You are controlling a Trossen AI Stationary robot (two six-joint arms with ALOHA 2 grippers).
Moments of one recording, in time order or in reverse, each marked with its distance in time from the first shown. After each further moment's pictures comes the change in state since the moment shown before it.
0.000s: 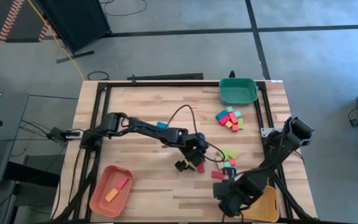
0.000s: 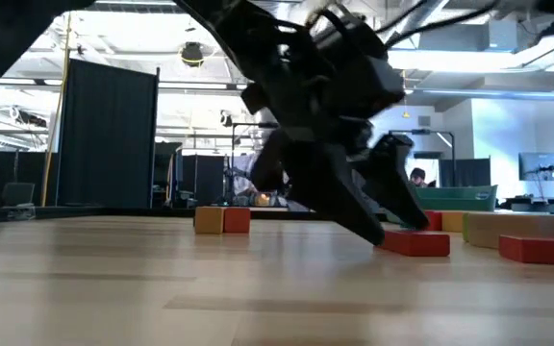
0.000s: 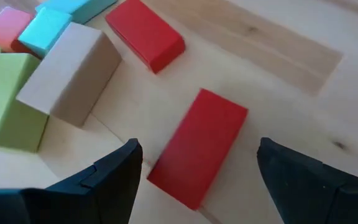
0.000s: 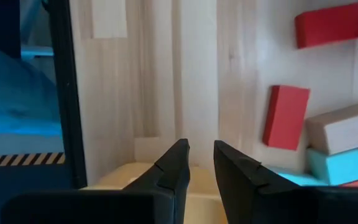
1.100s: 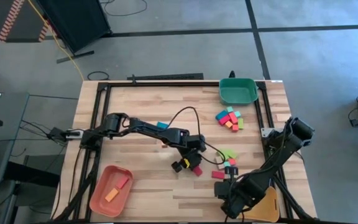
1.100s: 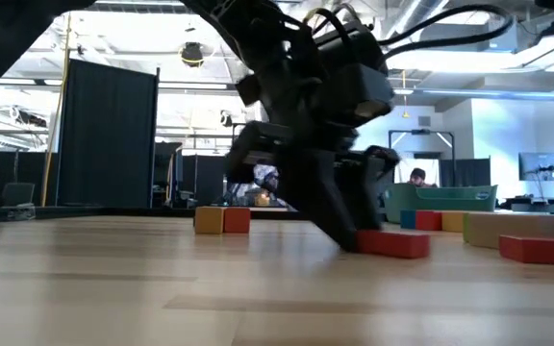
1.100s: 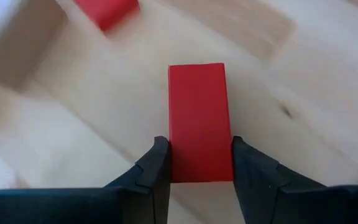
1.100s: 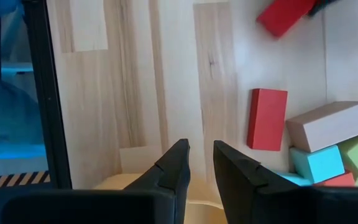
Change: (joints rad) left arm 0.001 -0.004 0.032 -0.278 0.001 0.011; right arm 0.006 0.000 0.000 -0.025 0.080 0.045
